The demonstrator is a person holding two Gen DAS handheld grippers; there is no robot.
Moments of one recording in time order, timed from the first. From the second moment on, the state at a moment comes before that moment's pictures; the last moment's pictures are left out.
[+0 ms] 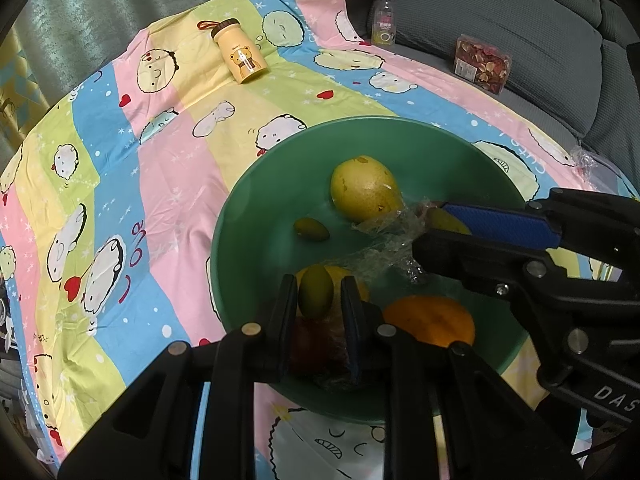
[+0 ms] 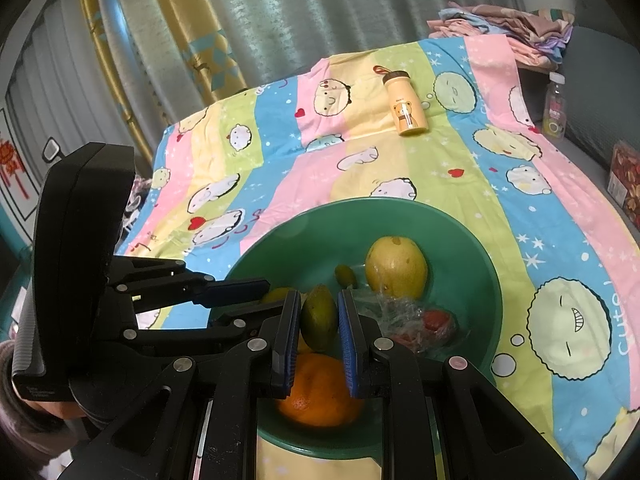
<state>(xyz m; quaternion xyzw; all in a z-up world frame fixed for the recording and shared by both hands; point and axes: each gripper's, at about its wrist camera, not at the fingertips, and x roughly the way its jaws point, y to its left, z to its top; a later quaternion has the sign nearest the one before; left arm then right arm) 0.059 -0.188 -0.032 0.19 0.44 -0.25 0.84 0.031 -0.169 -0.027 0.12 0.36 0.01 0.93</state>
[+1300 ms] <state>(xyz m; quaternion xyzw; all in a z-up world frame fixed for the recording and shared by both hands) 0.058 -0.185 -0.027 0.18 0.44 -0.25 0.85 0.025 -0.178 -0.025 0.12 0.36 0.00 0.93</state>
